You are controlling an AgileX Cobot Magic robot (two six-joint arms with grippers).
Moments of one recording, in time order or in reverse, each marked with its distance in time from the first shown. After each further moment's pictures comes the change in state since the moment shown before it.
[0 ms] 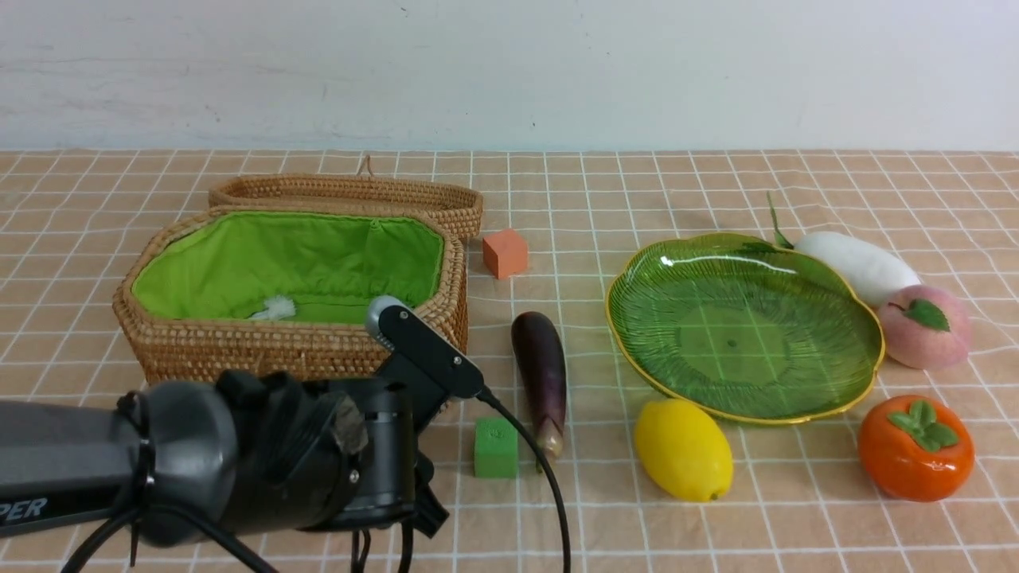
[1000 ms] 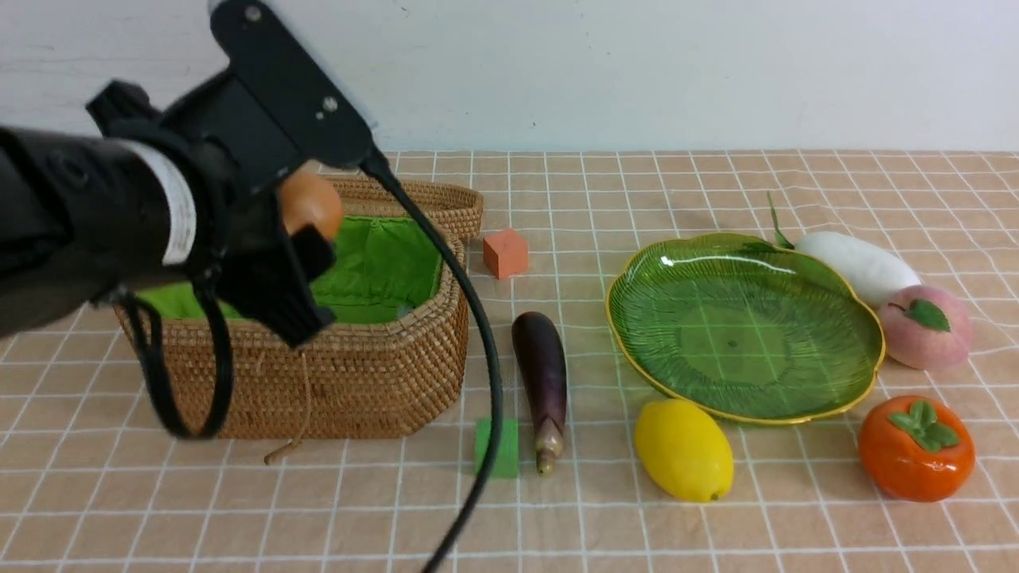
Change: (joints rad) right arm 0.000 0.000 0.000 0.004 -0.367 0.000; left arm 0.125 -0.488 -0.182 -0.198 -0.001 0.764
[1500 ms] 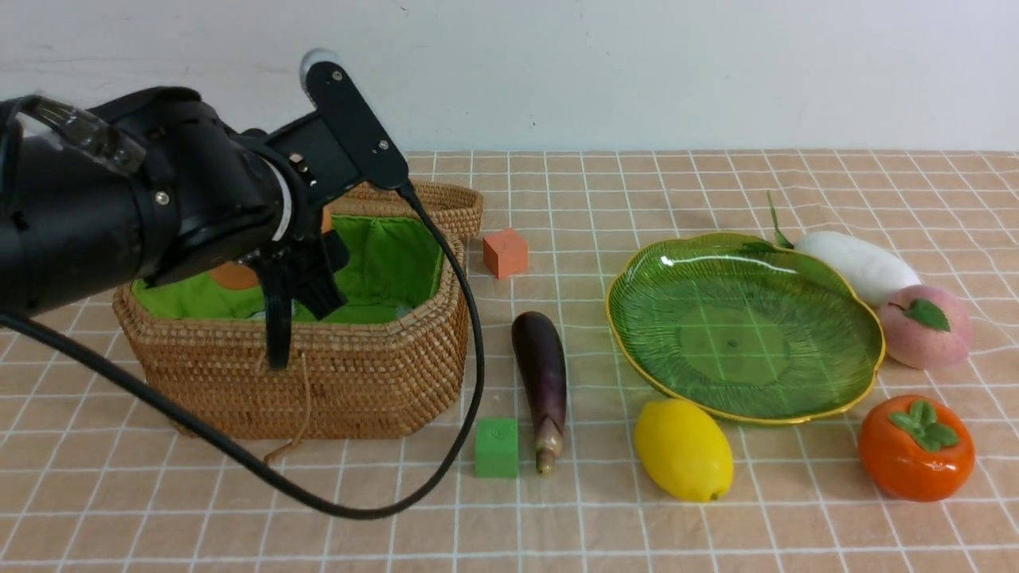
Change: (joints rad) right arm 0.000 0.000 0.000 0.025 0.045 0.000; left arm 0.147 0.310 -0.099 0.126 -0.055 -0.048
